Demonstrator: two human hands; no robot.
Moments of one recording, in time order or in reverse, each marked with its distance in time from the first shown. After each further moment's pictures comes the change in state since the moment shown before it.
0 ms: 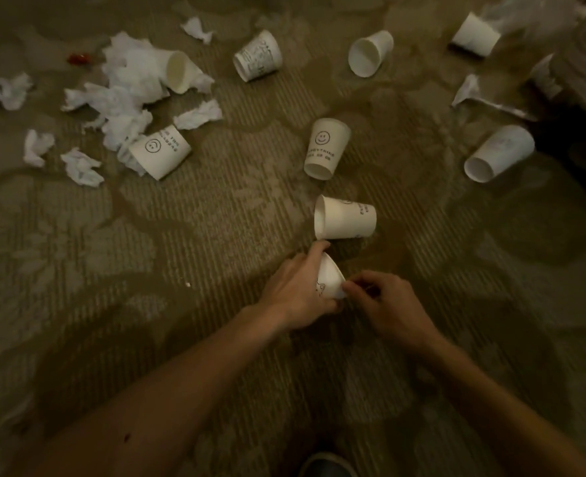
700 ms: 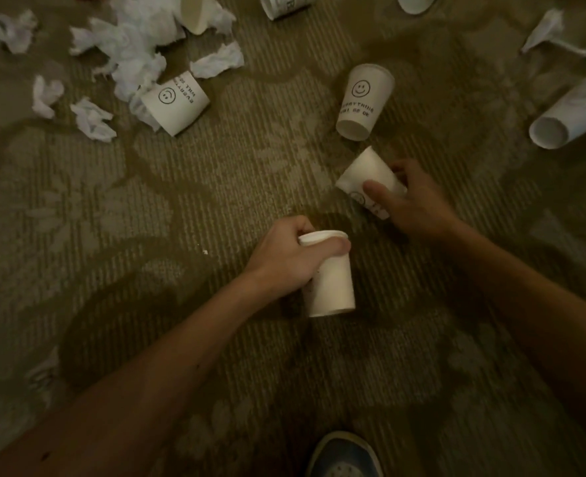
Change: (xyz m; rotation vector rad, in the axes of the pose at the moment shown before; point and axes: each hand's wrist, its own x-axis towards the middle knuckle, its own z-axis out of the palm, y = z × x) left_hand -0.010 -0.028 -0.030 -0.525 0.198 -0.194; right_hand 0.112 -0.022 -0.025 -0.003 0.147 0.039
